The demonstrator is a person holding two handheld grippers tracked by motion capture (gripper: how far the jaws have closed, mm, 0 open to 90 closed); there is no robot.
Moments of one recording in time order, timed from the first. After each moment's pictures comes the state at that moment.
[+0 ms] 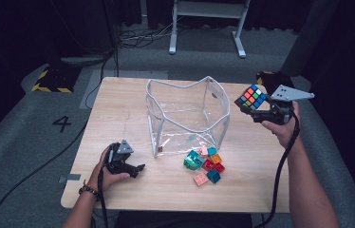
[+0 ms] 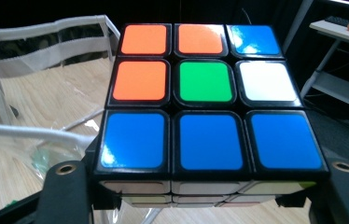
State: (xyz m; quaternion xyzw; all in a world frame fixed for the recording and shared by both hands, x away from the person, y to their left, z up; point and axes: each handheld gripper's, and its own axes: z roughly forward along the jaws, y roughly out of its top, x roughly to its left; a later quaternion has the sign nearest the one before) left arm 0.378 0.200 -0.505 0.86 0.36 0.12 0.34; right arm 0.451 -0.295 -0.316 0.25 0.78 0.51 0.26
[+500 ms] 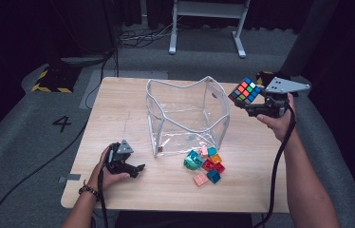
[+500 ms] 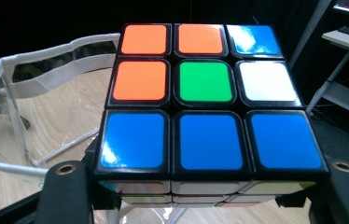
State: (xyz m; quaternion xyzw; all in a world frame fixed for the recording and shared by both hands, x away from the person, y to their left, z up) left arm 0.378 0.200 -0.505 0.86 0.36 0.12 0.34; right arm 0.458 -0.273 -0.296 0.23 0.79 0.51 0.25
